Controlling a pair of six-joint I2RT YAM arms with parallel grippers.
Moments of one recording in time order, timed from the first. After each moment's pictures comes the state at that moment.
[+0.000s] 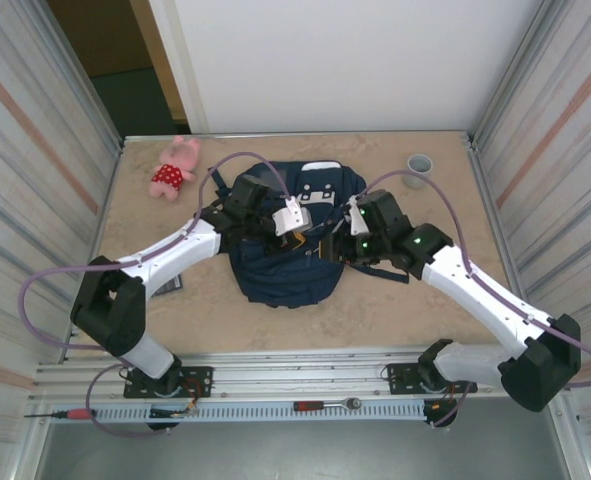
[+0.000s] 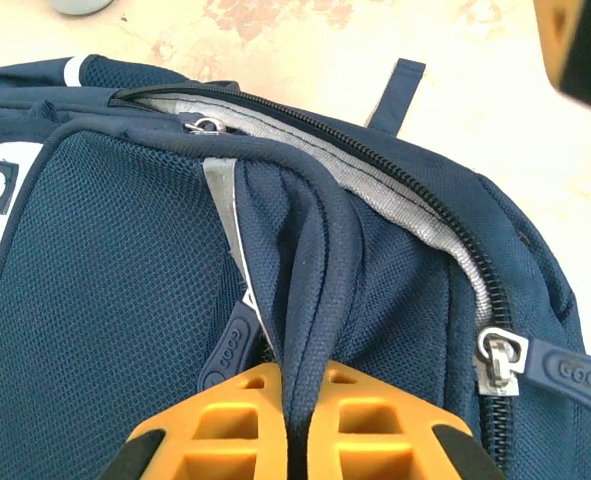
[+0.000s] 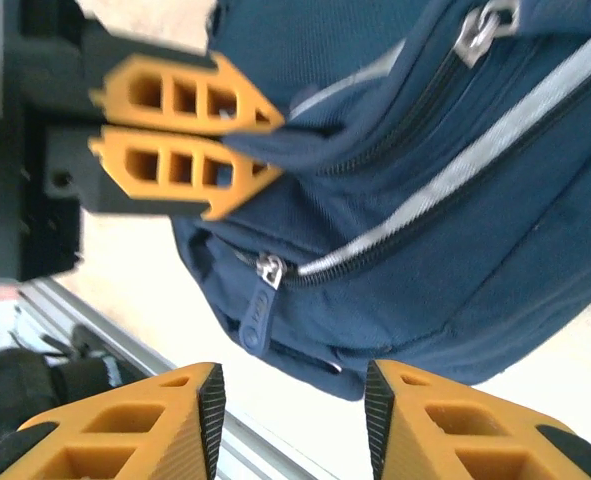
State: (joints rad) left arm -0.61 1.57 1.14 -0.38 0.53 0.60; right arm 0.67 1.20 1.04 -0.68 -0.28 0.63
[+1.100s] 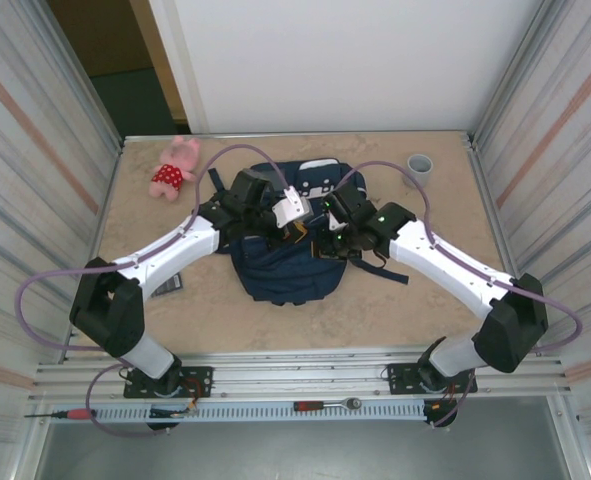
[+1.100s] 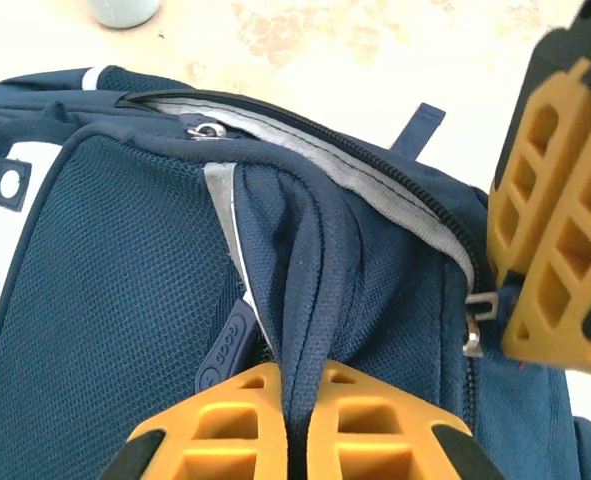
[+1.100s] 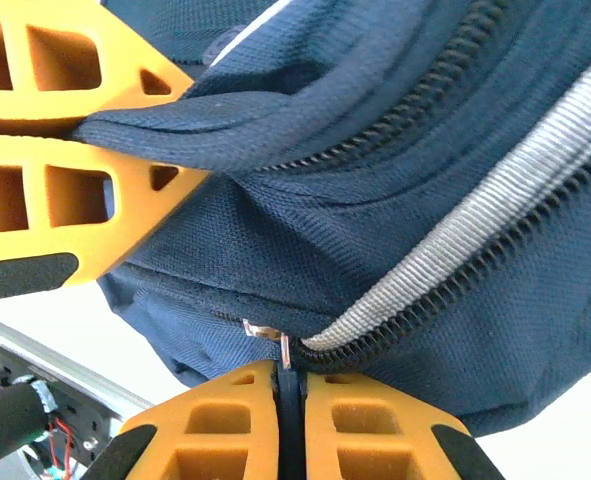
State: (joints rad) left arm -0.61 1.56 1.19 -0.38 0.51 0.51; right arm 0.72 1.43 1.25 -0.85 -0.15 0.68
